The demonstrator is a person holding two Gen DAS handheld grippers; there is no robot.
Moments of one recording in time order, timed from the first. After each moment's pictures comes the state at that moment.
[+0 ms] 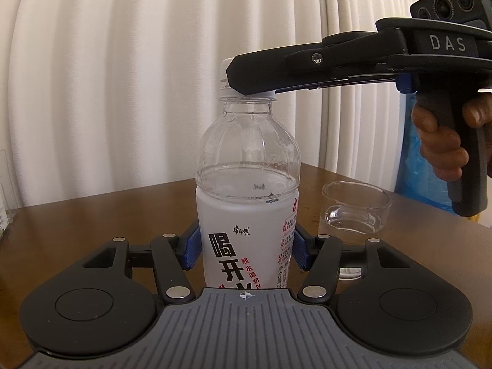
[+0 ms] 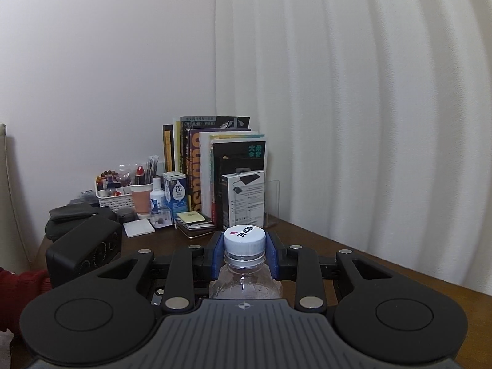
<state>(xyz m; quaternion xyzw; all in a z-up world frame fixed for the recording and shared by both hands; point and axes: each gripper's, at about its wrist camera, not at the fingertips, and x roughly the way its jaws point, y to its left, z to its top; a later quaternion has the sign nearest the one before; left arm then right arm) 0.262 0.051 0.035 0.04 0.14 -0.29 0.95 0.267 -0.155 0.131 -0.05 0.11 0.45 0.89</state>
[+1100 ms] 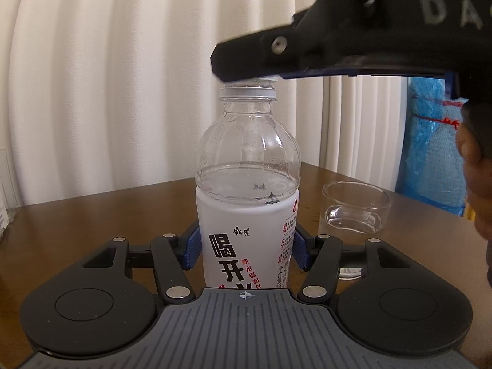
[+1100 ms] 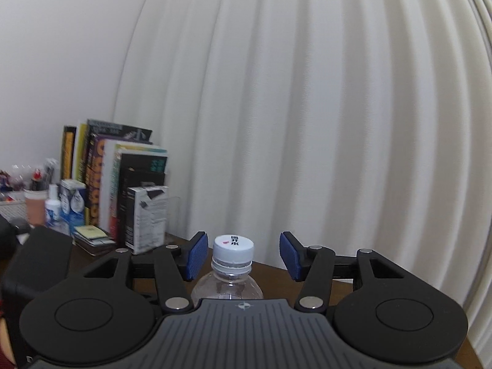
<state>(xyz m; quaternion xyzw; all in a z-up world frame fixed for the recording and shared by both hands) 0.252 0.043 0.041 0.04 0.15 -0.28 0.95 0.212 -0.088 0.109 -0.08 0.05 0.19 0.98</state>
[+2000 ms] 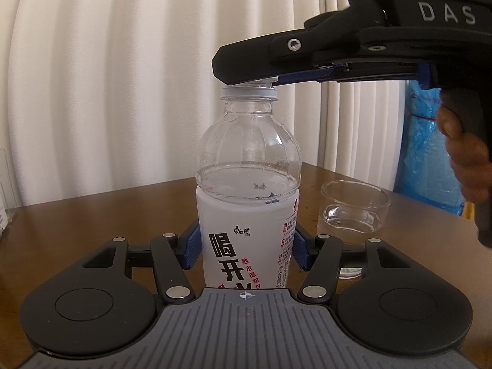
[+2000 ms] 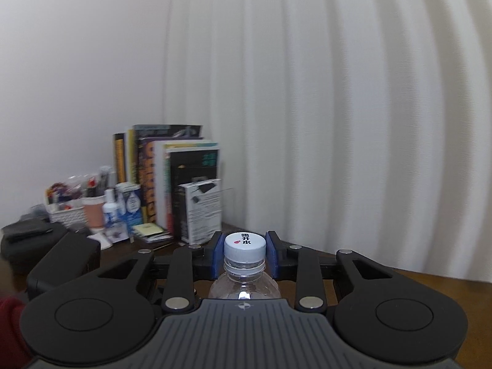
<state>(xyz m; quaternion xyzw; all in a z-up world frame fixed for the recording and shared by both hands) 0.257 0.045 0.044 0.04 0.15 -0.29 0.94 0.250 -0.134 0.127 -0.04 0.11 0.36 0.93</state>
